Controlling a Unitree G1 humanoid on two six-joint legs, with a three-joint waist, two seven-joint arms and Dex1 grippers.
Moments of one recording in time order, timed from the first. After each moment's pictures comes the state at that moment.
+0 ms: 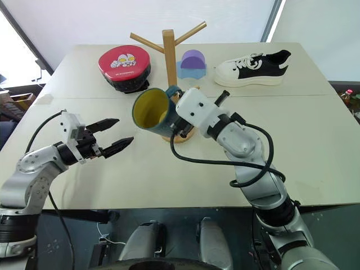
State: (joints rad) left arm -0.15 0.66 0.20 -0.25 -0.56 0.41 -0.87; right arm -0.54 -0.41 0.28 -0.63 -0.19 0.73 0.44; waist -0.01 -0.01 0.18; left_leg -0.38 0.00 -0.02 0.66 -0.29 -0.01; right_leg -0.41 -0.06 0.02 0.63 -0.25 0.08
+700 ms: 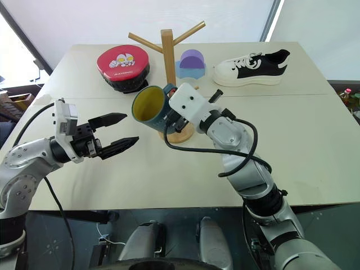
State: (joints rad) left arm -0.18 0.71 0.22 -0.45 -0.75 0.58 -0.83; right arm -0.60 -0.36 0.34 -0.52 -0.23 0.80 0.42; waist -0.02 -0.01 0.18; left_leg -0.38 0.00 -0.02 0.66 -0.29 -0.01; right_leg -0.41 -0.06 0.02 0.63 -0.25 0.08
